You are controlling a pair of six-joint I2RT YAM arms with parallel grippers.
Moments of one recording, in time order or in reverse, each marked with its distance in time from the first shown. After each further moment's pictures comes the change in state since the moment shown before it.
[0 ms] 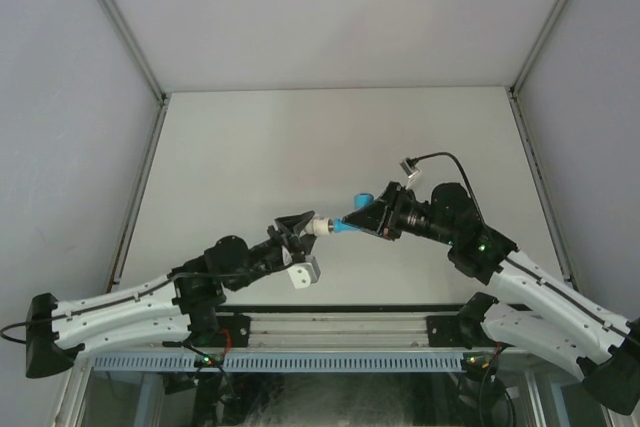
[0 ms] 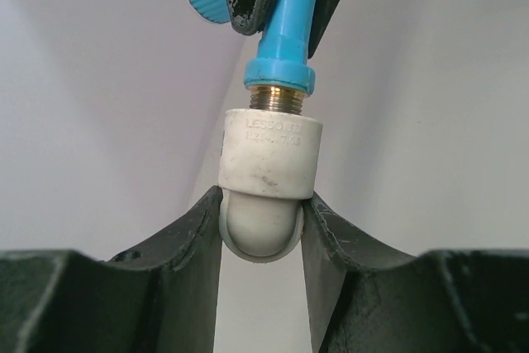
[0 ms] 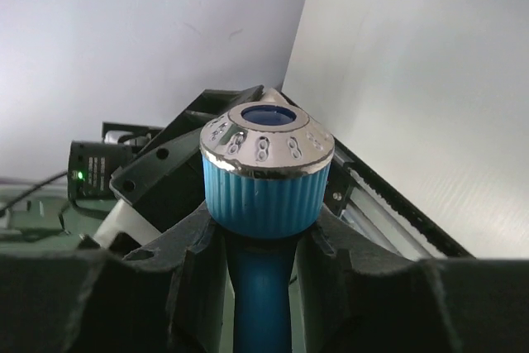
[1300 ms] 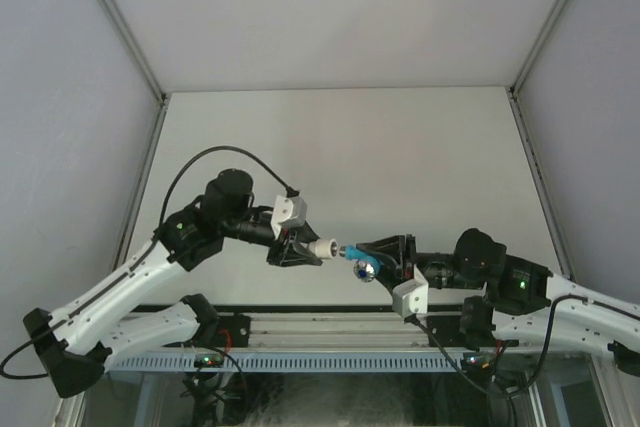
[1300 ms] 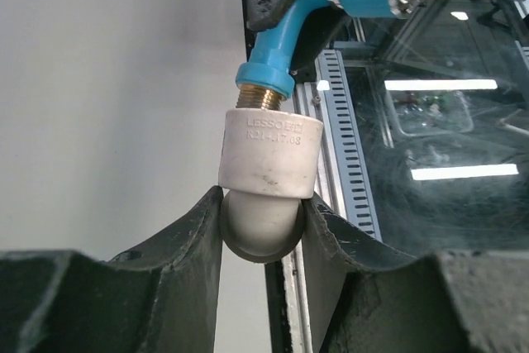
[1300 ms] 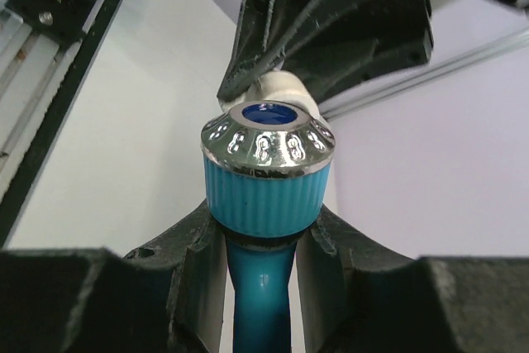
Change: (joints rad) left arm 0.398 0.197 0.449 -0.610 1.009 -0.620; right arm 0.469 -0.304 -0.017 -0.165 0.105 -2.094
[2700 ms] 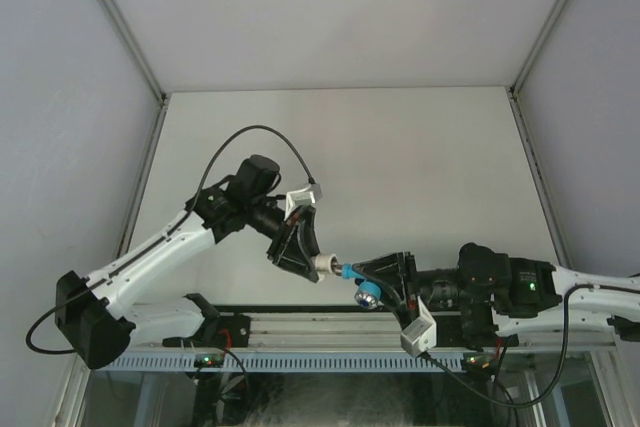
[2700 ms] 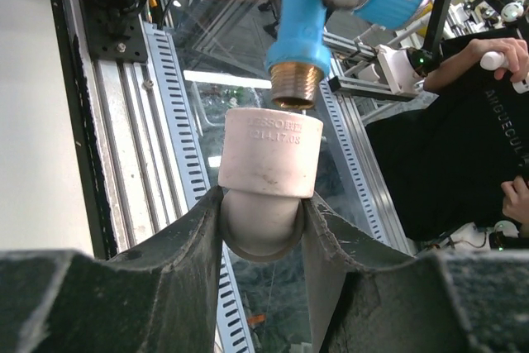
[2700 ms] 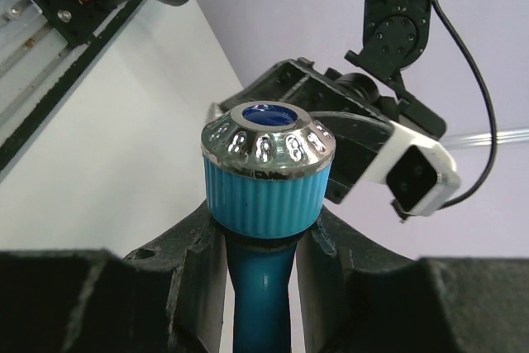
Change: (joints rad) left arm 0.085 0.266 0.074 -0.133 0.475 -0.195; right arm 0.269 0.024 0.069 -0.101 0.126 -0.270
